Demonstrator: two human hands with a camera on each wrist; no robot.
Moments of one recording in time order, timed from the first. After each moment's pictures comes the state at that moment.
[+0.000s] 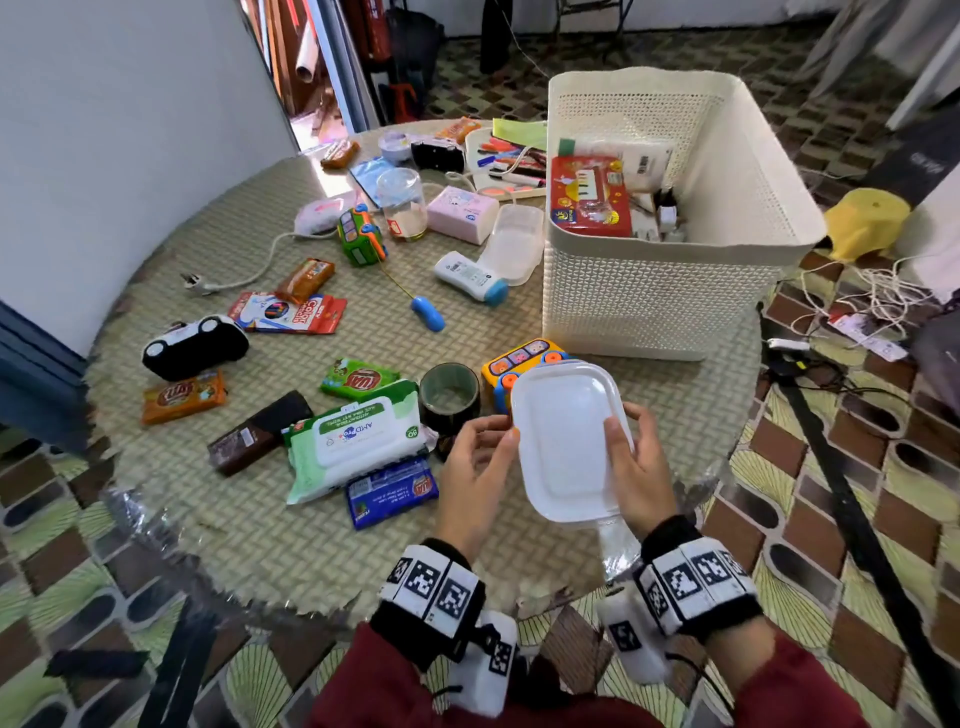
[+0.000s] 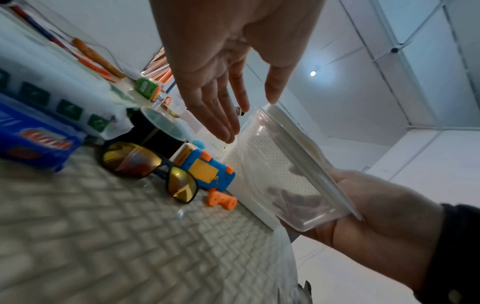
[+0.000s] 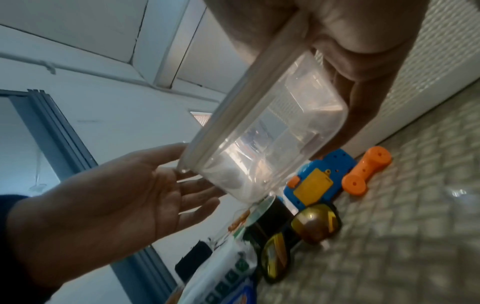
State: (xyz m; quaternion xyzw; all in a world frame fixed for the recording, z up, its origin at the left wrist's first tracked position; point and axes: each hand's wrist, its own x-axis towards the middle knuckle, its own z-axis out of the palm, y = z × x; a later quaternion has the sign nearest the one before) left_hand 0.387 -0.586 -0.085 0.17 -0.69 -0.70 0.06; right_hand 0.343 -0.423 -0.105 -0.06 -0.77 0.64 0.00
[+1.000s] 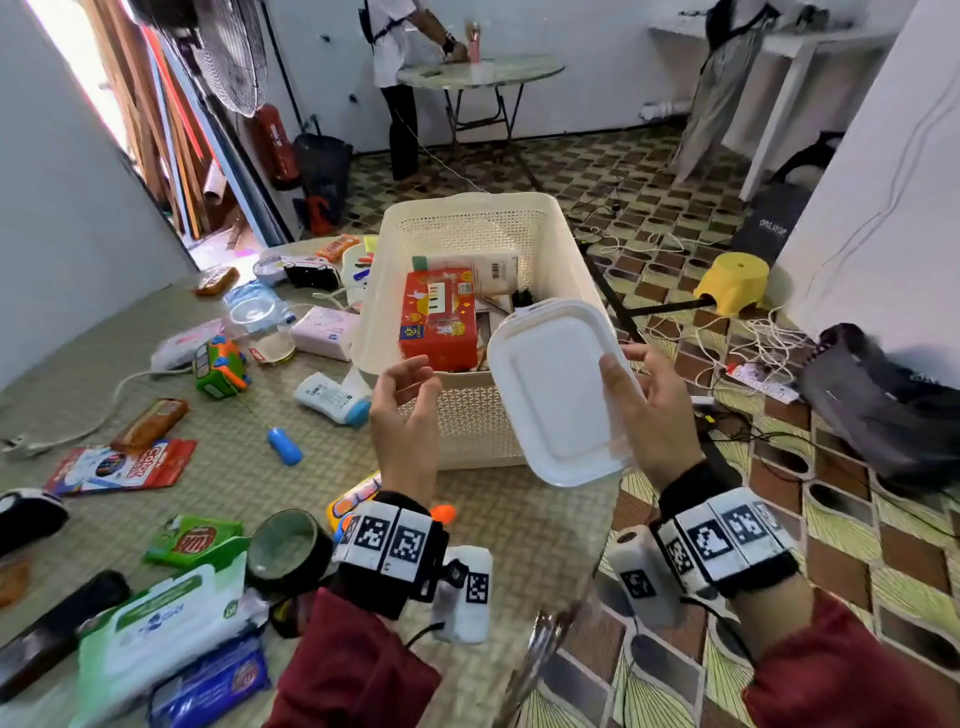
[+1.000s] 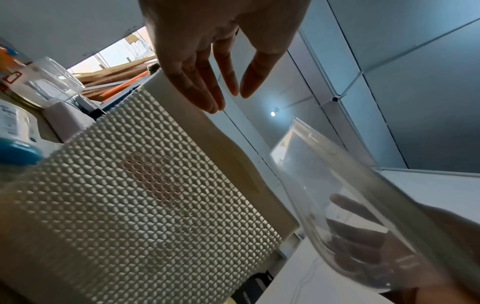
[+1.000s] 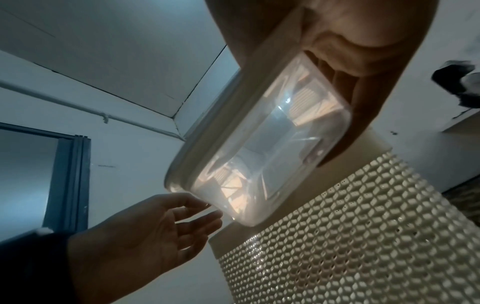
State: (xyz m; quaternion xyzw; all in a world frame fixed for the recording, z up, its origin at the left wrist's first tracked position) left_hand 0.202 -0.462 -0.002 0.14 -0.68 -0.68 0.24; right_hand 0.206 -0.256 0.015 -0.01 -0.75 0.65 0.14
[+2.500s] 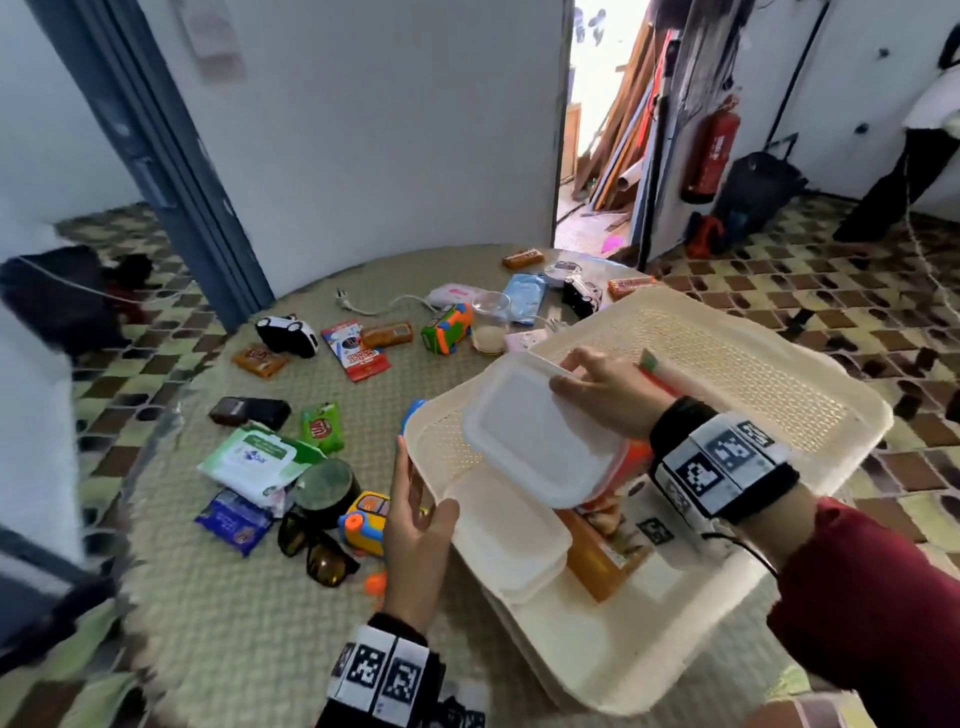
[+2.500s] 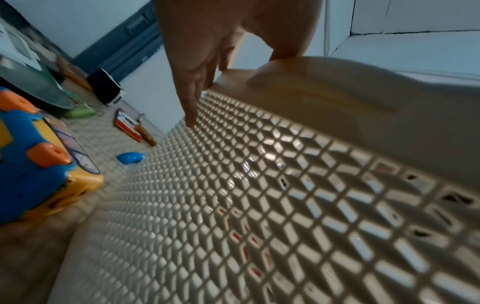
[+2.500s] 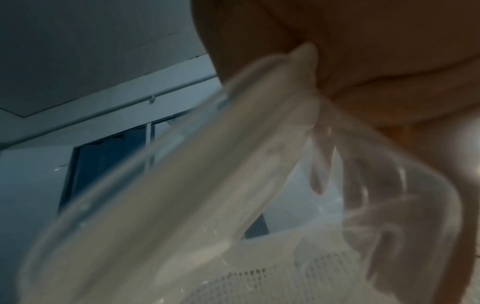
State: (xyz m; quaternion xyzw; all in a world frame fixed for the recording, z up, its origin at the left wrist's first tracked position) left_hand 0.127 -0.387 -0.030 0.40 -0.52 -0.60 0.44; right_hand -0.087 -0.368 0.088 0.49 -0.79 0.26 -0.26
